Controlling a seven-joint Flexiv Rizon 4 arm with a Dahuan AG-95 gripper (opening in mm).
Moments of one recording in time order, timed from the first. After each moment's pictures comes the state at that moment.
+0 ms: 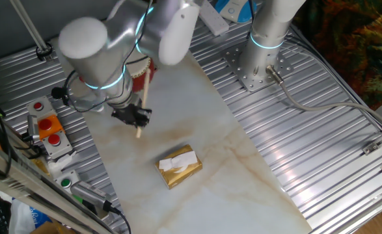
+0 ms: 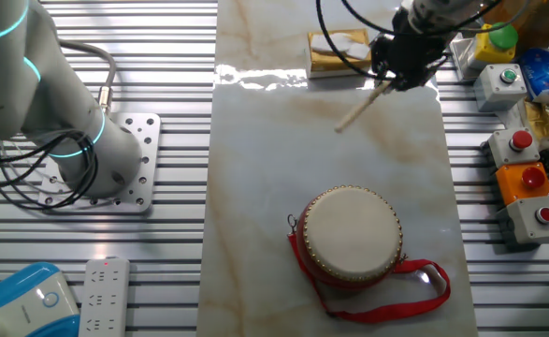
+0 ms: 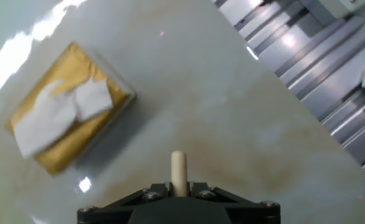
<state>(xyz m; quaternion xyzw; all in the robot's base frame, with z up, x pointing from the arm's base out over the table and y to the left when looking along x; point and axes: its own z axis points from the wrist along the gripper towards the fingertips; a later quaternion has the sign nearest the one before) 0.565 0.117 0.119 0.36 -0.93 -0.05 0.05</state>
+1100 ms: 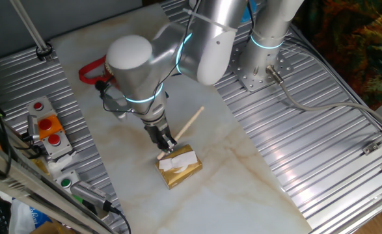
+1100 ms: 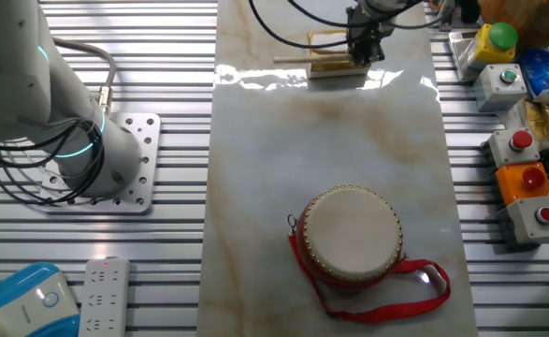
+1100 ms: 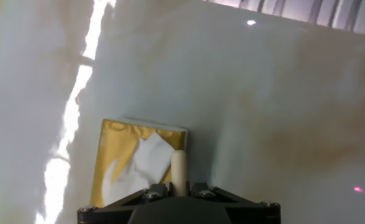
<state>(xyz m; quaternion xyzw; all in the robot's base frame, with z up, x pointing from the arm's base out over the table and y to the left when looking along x) 0.522 0.204 0.081 0.08 -0.99 -0.10 0.02</state>
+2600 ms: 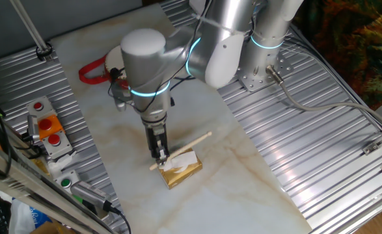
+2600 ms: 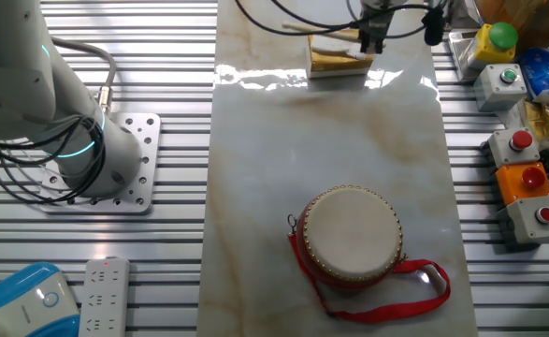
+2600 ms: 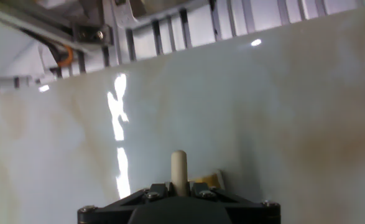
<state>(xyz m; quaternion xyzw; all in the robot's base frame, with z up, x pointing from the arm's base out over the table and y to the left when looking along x) 0.566 0.243 0.087 -0.08 -0.98 -0.16 -0.05</state>
